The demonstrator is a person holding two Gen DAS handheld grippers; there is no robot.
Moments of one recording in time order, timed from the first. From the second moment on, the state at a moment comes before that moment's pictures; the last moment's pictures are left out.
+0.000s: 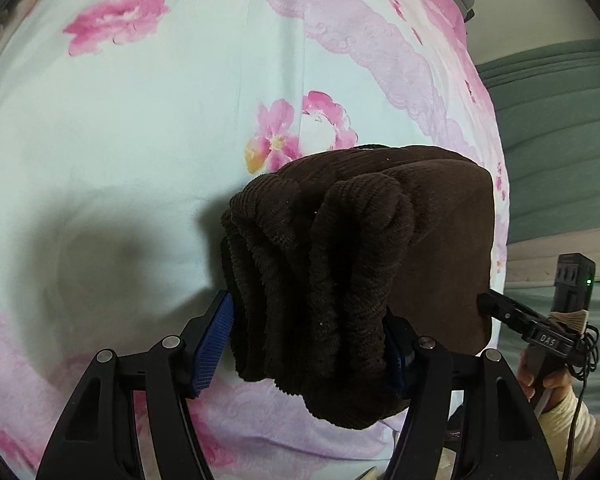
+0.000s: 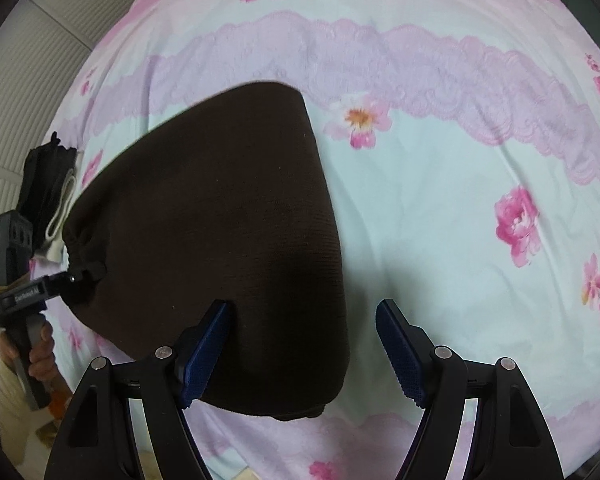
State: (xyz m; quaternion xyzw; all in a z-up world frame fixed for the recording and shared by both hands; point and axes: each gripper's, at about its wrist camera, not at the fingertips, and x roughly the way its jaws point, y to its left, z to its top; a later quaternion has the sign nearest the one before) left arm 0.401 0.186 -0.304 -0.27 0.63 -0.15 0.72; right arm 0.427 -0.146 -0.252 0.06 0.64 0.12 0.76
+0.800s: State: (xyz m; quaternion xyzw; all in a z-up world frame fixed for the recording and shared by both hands) left arm 0.408 0.171 -0.295 -0.30 0.62 -0.13 0.72; right arm 0.452 -0.142 -0.293 0.16 0.65 0.17 0.73
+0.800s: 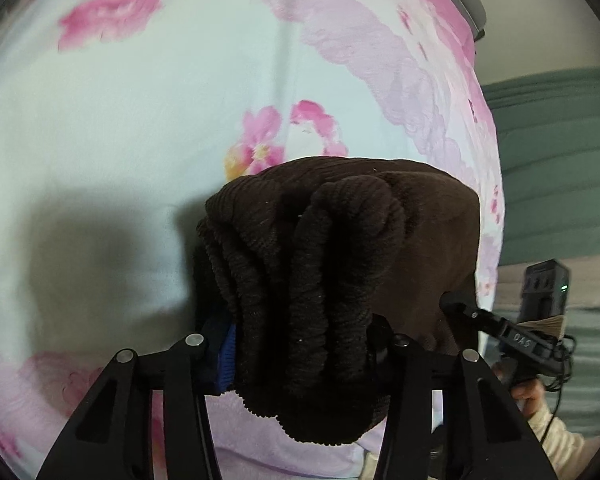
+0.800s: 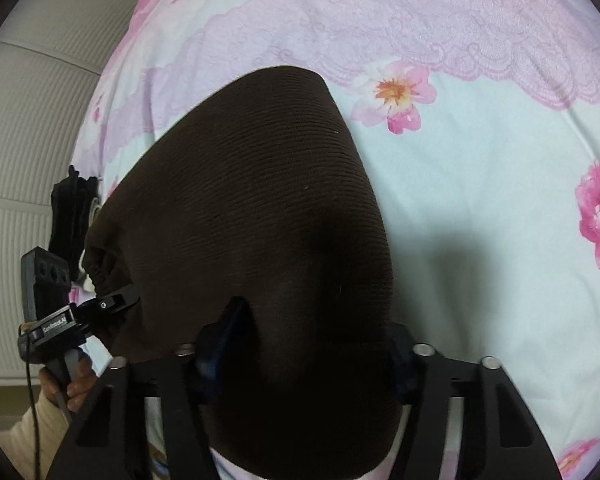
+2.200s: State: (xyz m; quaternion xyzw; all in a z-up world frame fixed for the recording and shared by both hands) left arm 0.180 0.171 -0.032 -0.15 0.46 -0.13 0.87; right arm 0.217 -0.101 -0.042 0.13 0.43 0.21 0.87
